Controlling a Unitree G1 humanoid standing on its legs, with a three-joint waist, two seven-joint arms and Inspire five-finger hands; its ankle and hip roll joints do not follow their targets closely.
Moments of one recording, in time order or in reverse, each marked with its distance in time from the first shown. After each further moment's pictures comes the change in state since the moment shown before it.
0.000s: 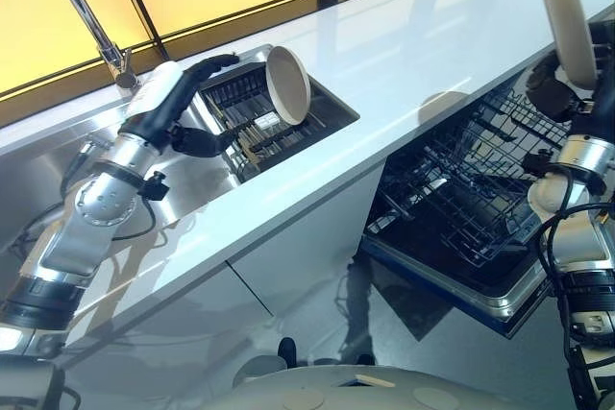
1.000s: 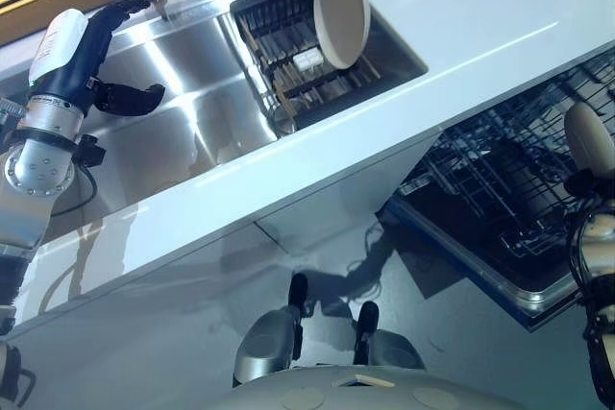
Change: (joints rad) left arm -0.121 0.190 0.014 0.162 -0.048 0.018 0.142; right arm -0.125 -0.111 0.100 0.562 0.186 0.246 0.178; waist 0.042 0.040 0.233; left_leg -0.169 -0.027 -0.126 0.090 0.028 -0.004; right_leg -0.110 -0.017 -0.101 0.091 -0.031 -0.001
